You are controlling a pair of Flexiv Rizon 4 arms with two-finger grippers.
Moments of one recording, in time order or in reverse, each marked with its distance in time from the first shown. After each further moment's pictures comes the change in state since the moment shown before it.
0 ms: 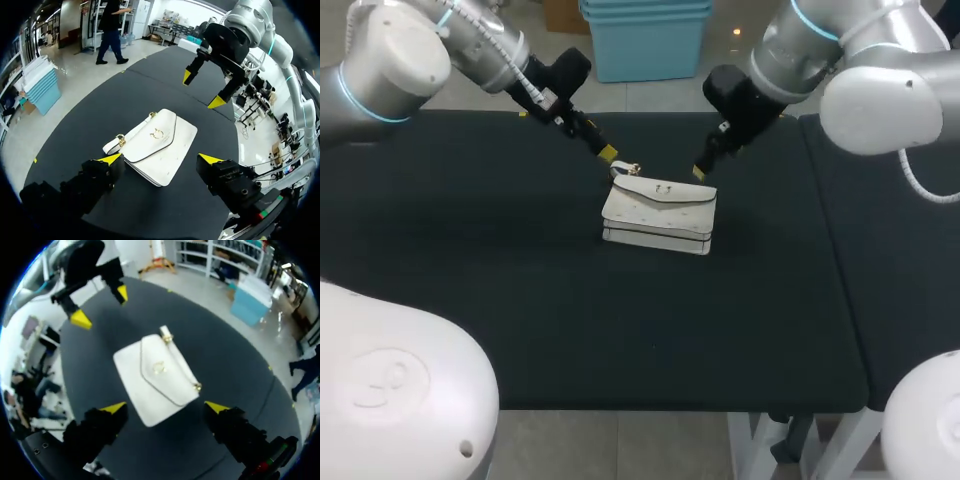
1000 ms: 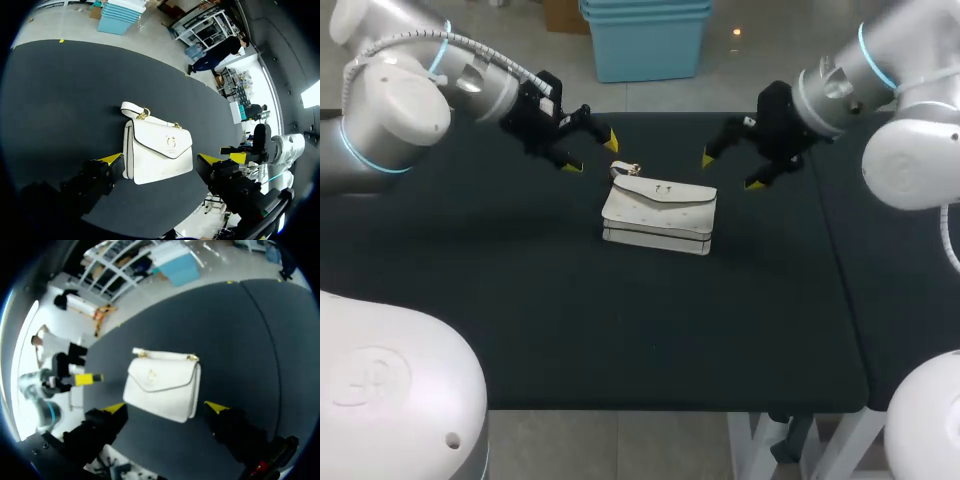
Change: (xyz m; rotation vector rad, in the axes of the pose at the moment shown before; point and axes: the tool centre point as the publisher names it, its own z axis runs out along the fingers) left arm -0.009 0.017 0.013 0.158 -0.055 -0.944; right arm 0.014 -0.023 -0.006 -0.180 0.151 0.905
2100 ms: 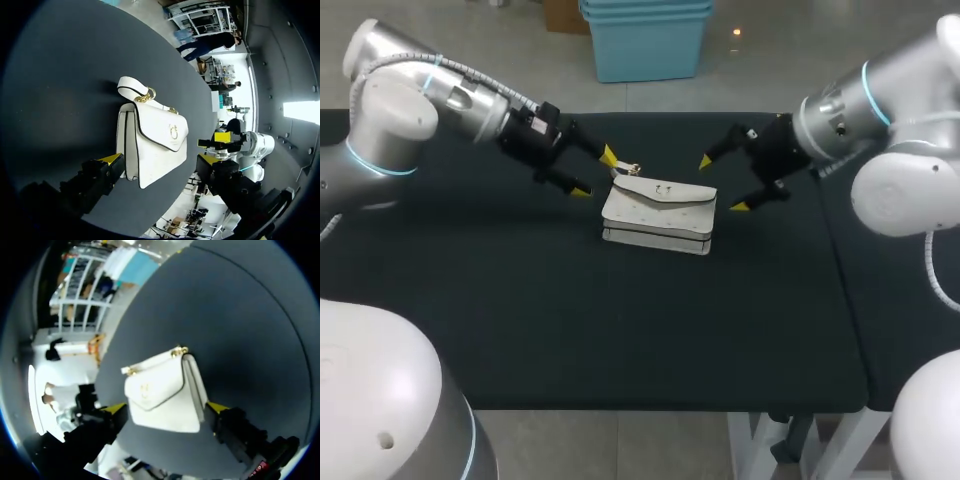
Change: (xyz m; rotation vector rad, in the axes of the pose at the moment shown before) left arm -0.028 0.010 0.042 -0.233 0.272 -0.083; right arm -0.014 0.008 0.048 0.031 0.107 0.433
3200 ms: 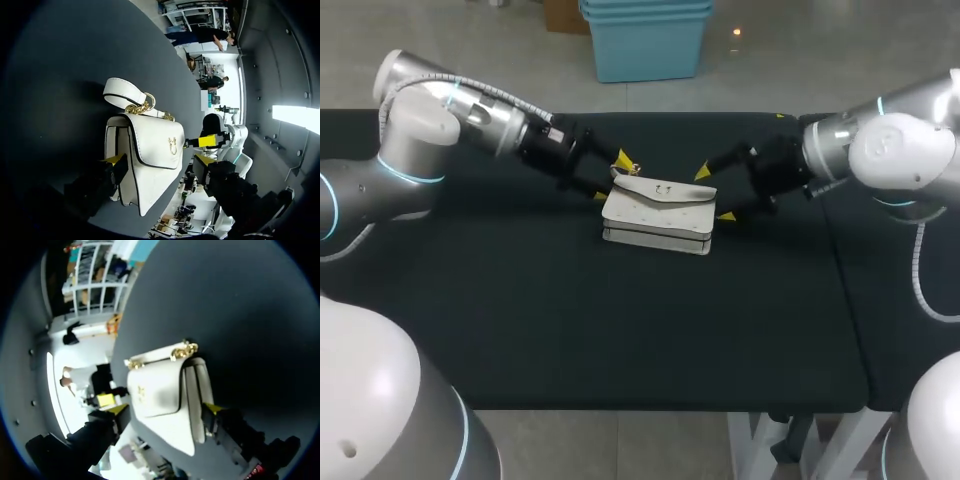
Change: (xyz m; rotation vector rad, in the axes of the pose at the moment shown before) left arm -0.005 -0.022 0.037 -0.028 0.133 -0.027; right arm -0.010 0.013 0.041 0.214 0.209 -0.039
